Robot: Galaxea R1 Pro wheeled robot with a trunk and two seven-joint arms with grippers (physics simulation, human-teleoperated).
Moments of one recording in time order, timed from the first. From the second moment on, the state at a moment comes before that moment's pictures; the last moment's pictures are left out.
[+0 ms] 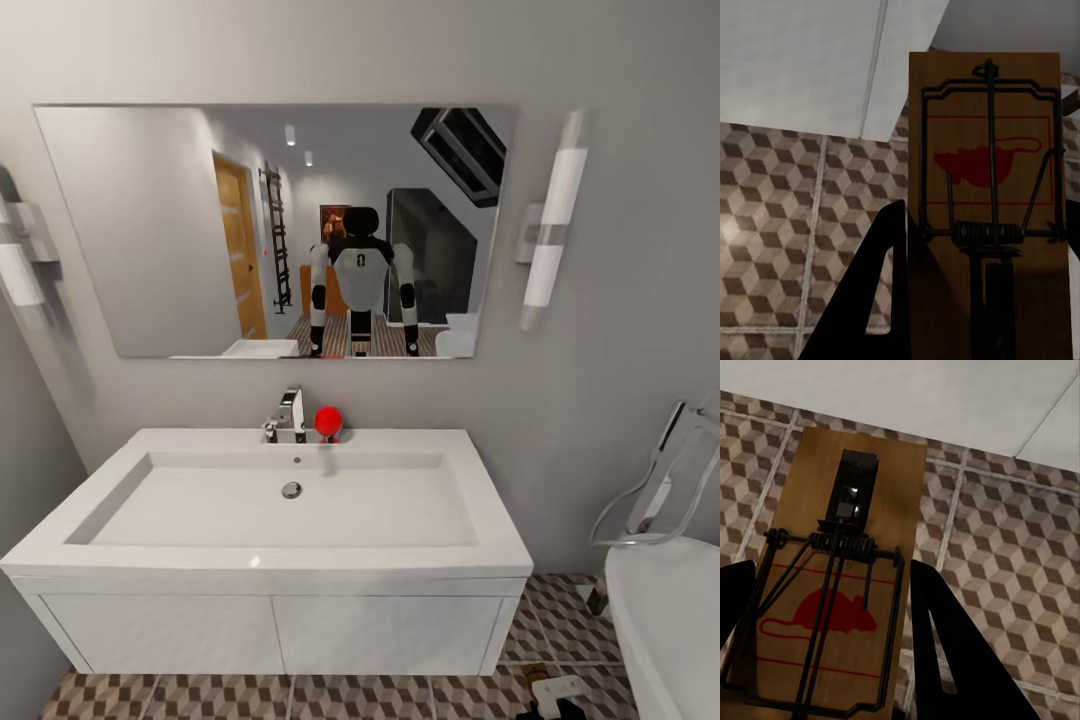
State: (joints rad) left arm -0.36 0.02 -0.40 0.07 0.64 -0.43 0.02; right arm -0.48 -0.11 0.18 0.07 -0.04 -0.36 -0.06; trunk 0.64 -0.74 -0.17
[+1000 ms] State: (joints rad) left arm -0.36 0.03 -0.39 0.07 0.64 -0.43 0.02; right arm -0.48 -0.11 0.18 0.07 -0.04 -0.36 -0.06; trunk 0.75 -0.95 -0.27
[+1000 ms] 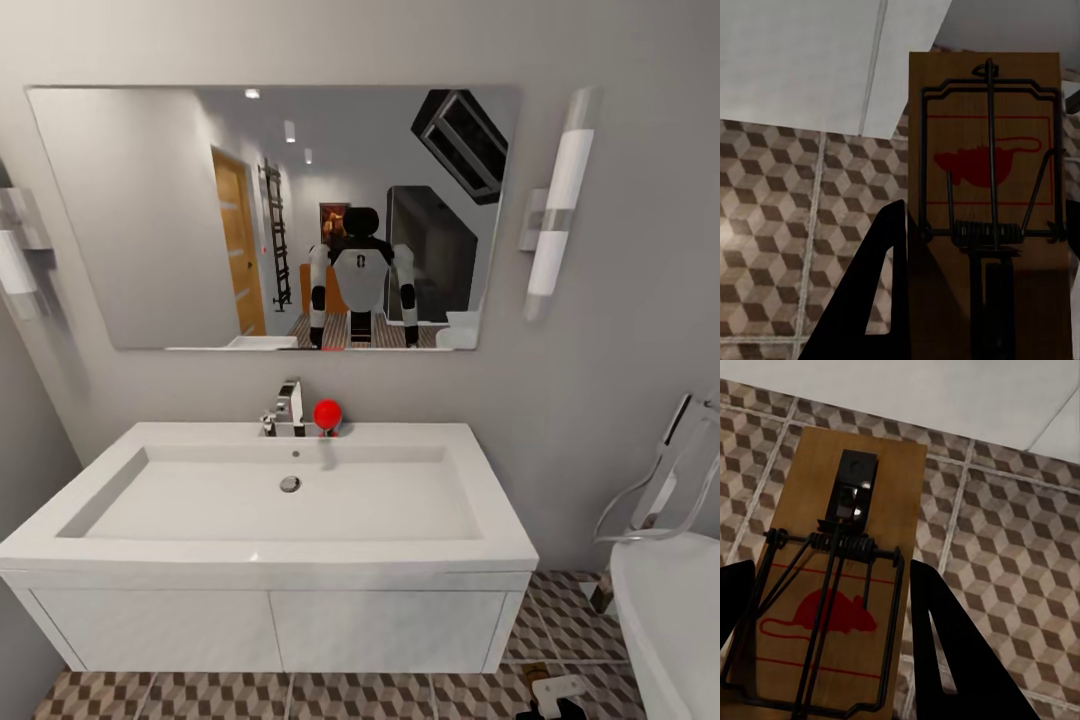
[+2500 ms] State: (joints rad) left arm -0.36 0.03 -0.39 0.07 0.64 -0.43 0.02; right arm -0.48 -0.10 0.18 0.07 -0.05 -0.36 -0.05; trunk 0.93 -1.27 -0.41
